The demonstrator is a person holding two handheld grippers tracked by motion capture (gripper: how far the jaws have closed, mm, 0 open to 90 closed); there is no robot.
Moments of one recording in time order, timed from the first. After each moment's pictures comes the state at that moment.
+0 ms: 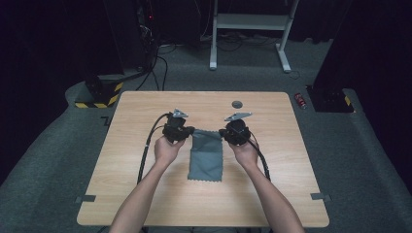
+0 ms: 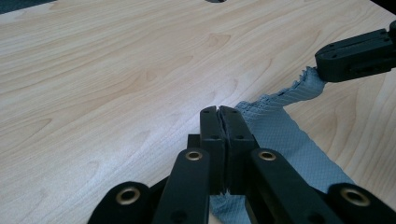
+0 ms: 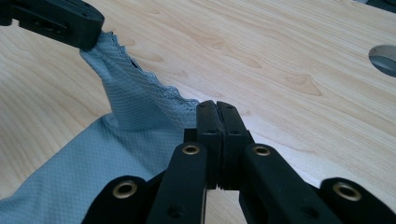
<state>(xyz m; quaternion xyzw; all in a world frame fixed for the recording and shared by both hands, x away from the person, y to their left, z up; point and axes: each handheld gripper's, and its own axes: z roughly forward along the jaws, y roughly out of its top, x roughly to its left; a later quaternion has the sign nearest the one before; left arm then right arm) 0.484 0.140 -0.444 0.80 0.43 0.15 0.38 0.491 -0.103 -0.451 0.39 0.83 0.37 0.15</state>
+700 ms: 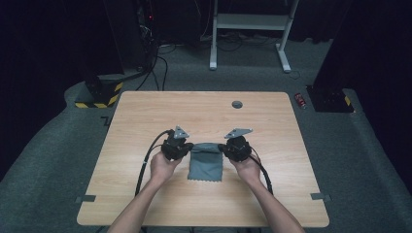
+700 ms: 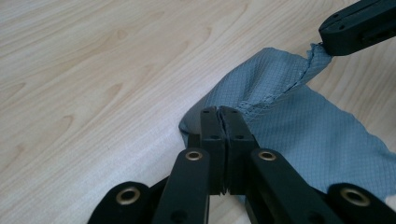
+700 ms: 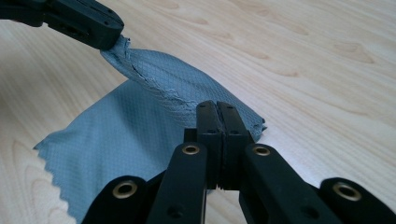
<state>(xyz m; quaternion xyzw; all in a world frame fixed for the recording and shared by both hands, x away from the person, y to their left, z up) 0.434 0.139 -0.469 0.83 0.38 0.17 0.36 0.447 -0.108 -0.471 0.35 0.85 0.38 0.13</state>
